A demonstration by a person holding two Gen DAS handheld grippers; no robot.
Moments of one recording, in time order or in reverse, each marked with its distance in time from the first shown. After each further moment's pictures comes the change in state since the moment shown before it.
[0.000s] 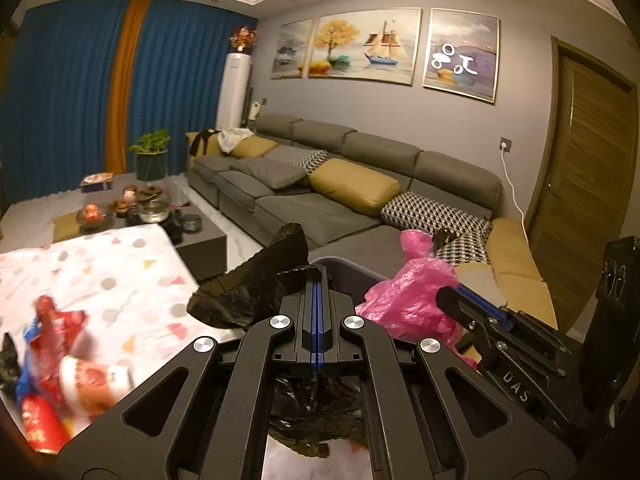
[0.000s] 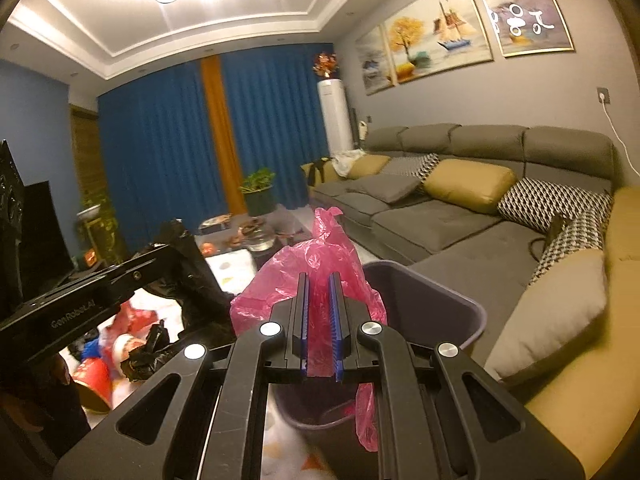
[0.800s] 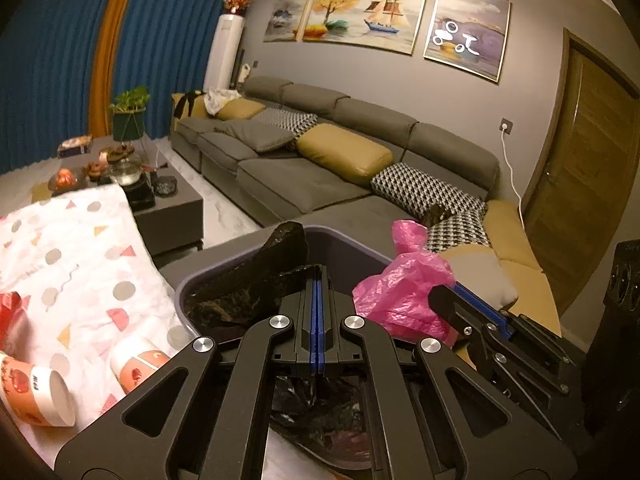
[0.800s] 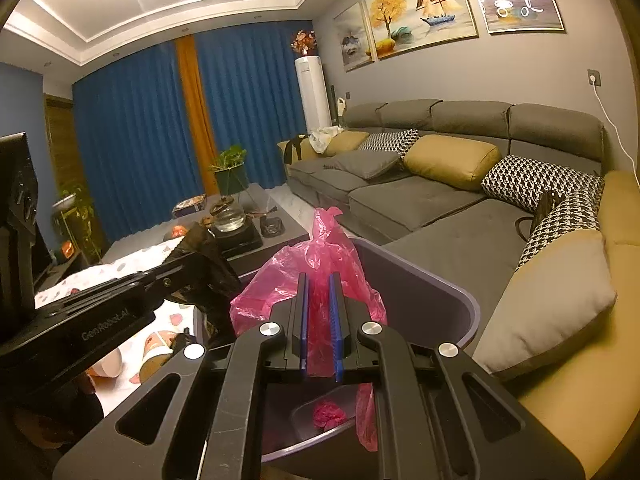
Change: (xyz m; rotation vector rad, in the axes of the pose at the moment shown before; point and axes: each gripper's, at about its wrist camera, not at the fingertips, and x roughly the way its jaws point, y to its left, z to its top) left arm 0.093 0.002 -0.019 -0.056 0.135 -0.062; right arm 0.055 -0.026 -0.009 0.017 0.084 -0.073
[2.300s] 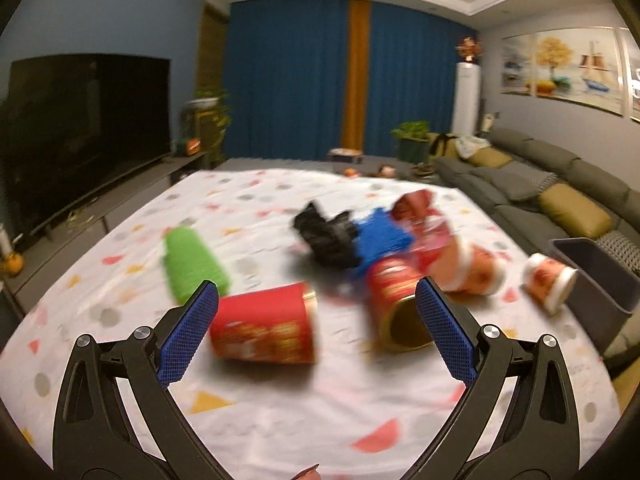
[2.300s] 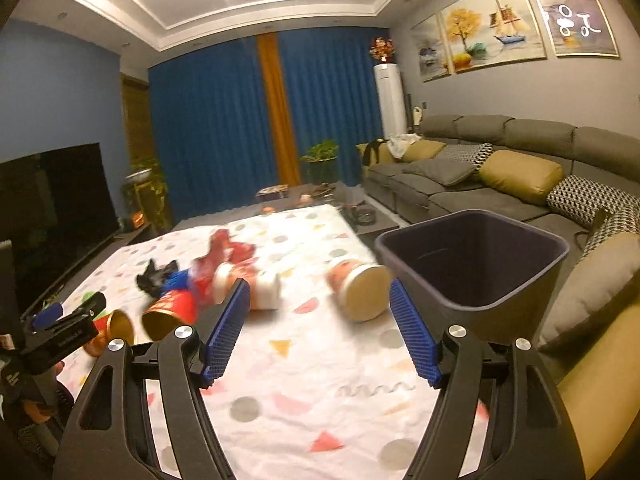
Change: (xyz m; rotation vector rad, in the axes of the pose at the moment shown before) left arm -0.312 0.157 -0.147 -0.275 -0.174 0.900; right arm -0.105 0.141 -0.070 -0.120 -0.018 0.248
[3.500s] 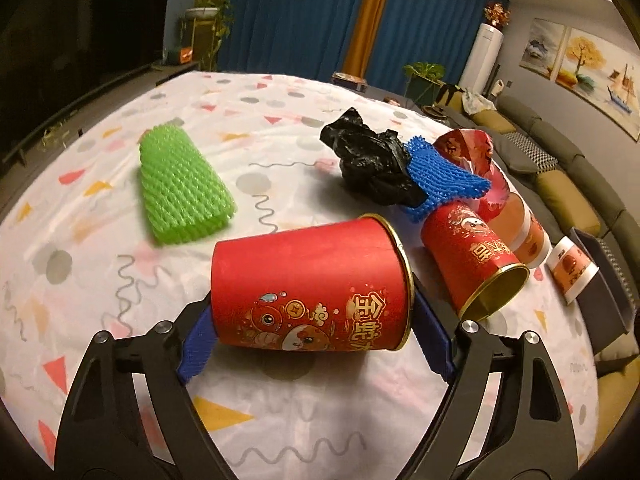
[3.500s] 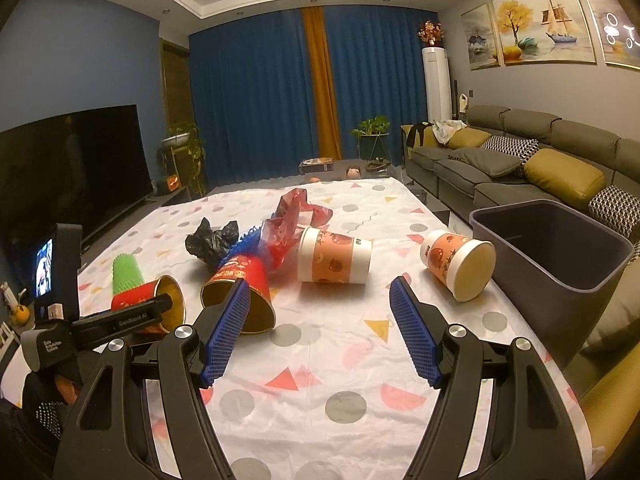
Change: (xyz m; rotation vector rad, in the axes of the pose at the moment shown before) left arm 0.088 0.047 -0.024 -0.135 0.301 -0.101; right arm 0.038 0.082 -0.025 -0.085 0.092 0.108
